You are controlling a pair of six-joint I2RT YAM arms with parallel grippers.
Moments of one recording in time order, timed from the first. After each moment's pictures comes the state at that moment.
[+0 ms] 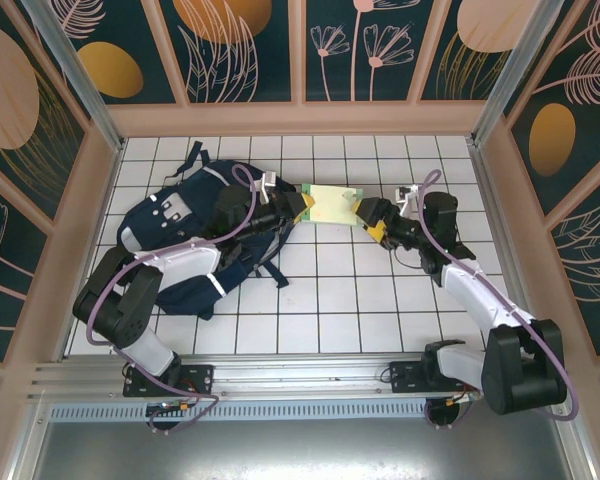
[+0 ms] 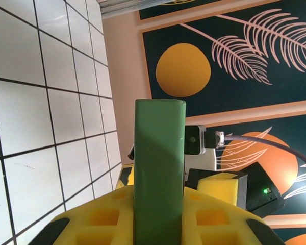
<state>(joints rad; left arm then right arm) -0.56 1.62 0.83 0.70 0.60 -1.32 0.18 1.17 0.63 0.15 -0.81 0.97</state>
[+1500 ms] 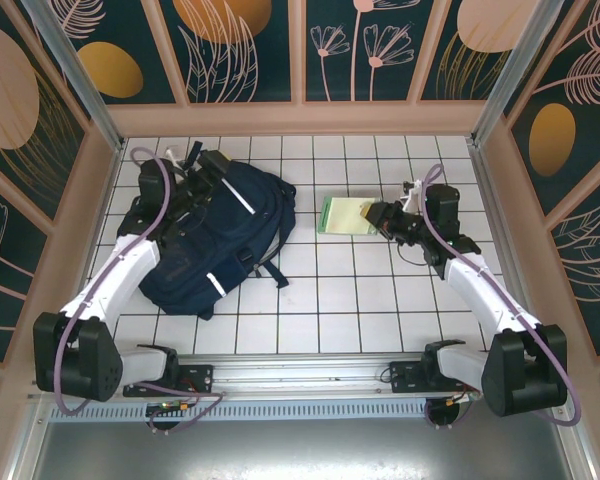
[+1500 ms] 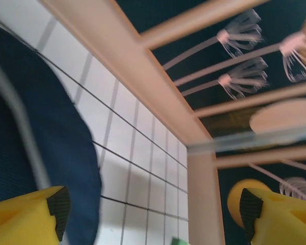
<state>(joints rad) -0.16 1.29 0.94 0.01 0.32 -1.08 0.18 1.15 0.73 -0.08 -0.68 0.85</state>
